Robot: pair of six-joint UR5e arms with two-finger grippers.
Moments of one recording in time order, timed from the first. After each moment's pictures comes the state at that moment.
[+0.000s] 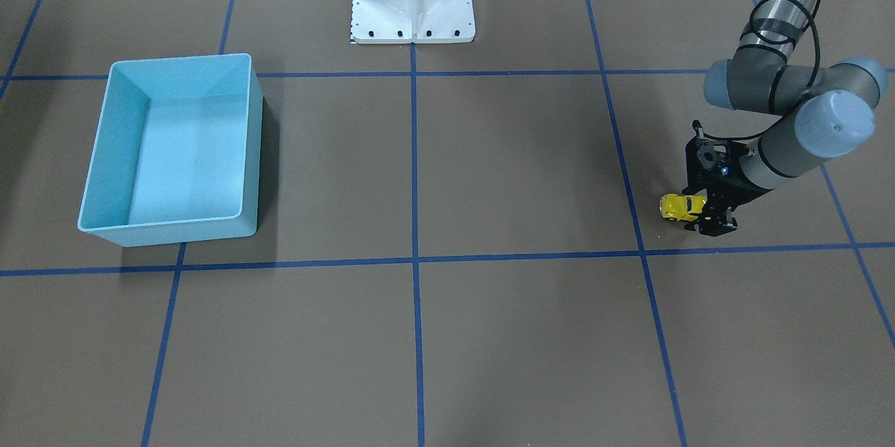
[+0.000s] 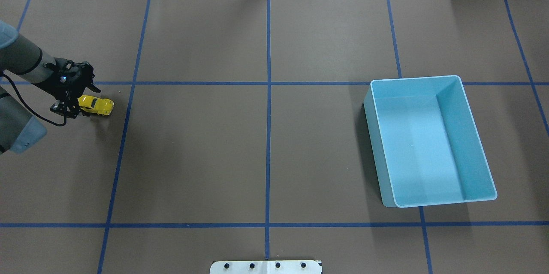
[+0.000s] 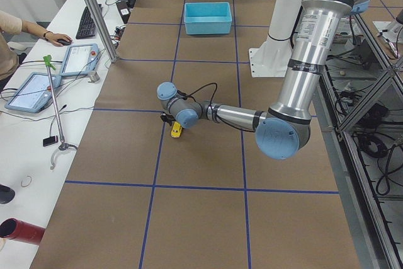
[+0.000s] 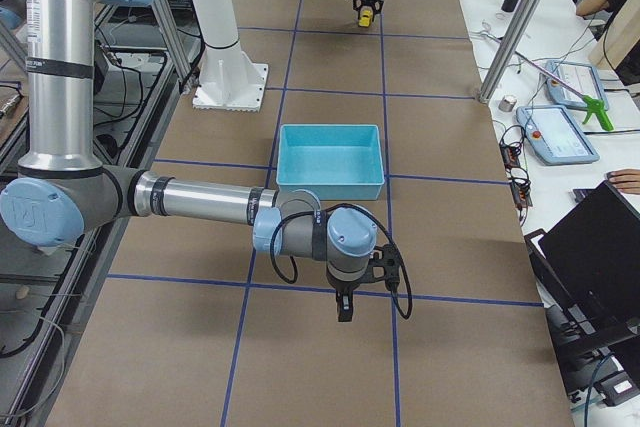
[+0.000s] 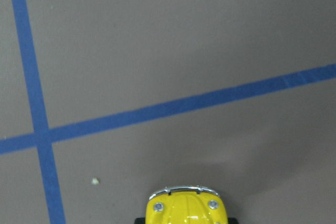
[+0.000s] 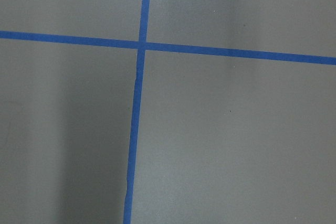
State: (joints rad) left arm -0.97 -1.82 -1.39 -2.13 -2.30 0.91; right arm 1.62 -1.66 1.60 -1.56 2.34 -0.14
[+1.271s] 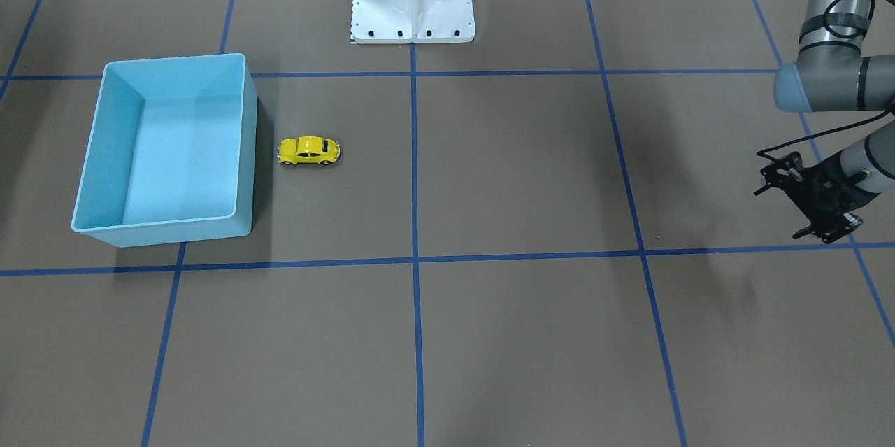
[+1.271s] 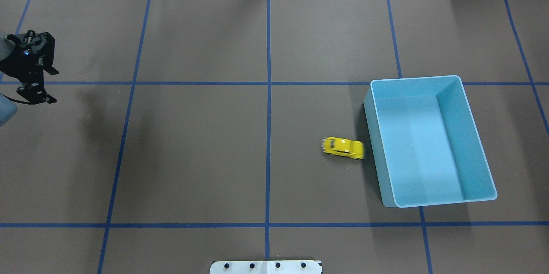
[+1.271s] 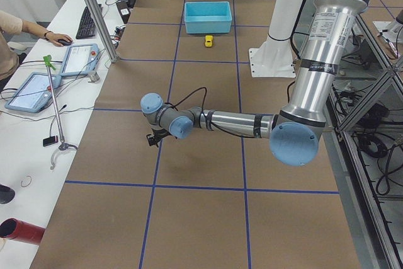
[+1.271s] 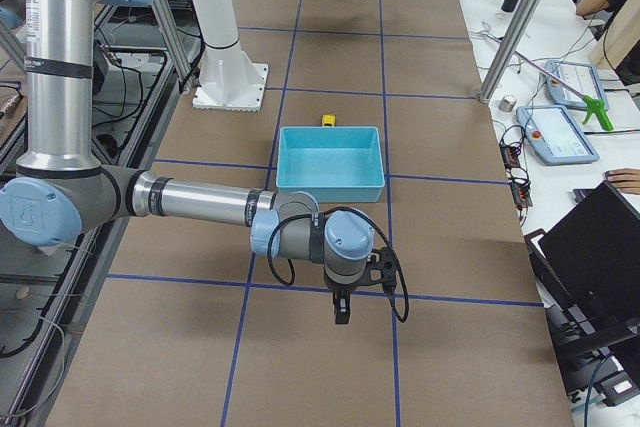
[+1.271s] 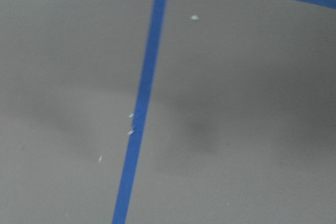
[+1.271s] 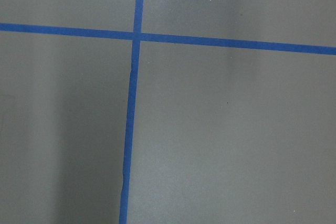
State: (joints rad) left arm -1.17 -1.78 -1.38 -1.96 -2.35 0.38; right arm 1.62 -1.67 1.60 -1.56 2.34 -0.14
